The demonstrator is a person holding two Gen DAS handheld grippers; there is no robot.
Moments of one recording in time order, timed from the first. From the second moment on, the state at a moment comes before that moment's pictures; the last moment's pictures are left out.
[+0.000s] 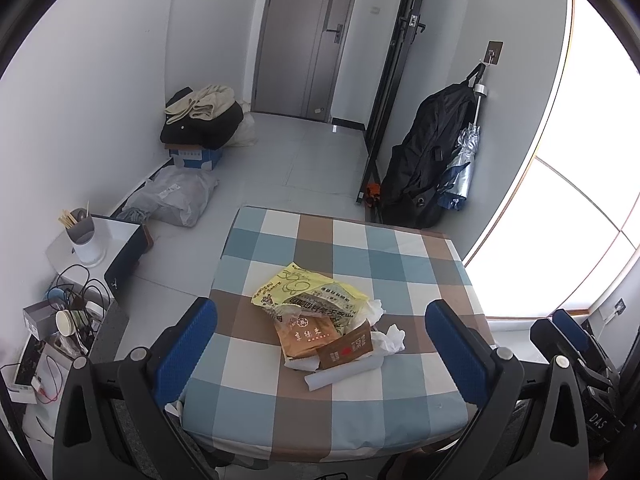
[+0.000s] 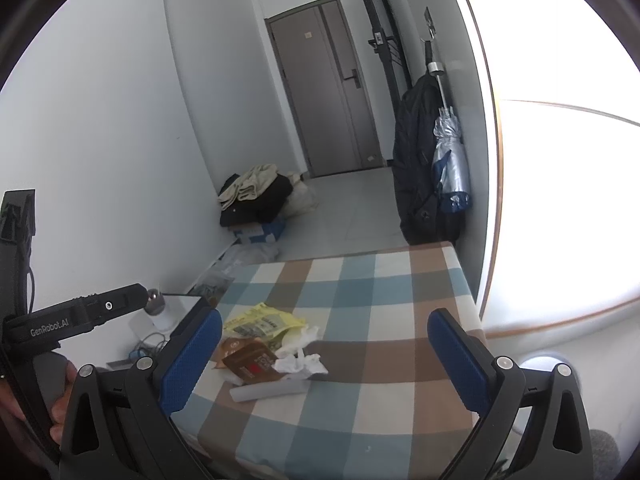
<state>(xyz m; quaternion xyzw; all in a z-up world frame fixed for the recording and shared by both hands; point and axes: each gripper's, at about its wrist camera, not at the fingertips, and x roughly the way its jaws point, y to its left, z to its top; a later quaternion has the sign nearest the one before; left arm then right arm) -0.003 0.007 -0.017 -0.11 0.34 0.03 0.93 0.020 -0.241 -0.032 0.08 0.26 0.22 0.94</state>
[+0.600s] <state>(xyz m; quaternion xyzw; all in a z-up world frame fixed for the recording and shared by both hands) -0.006 0.011 -0.016 -0.13 0.34 0.03 0.93 0.018 -0.243 -0.029 0.07 0.26 0.22 0.94</state>
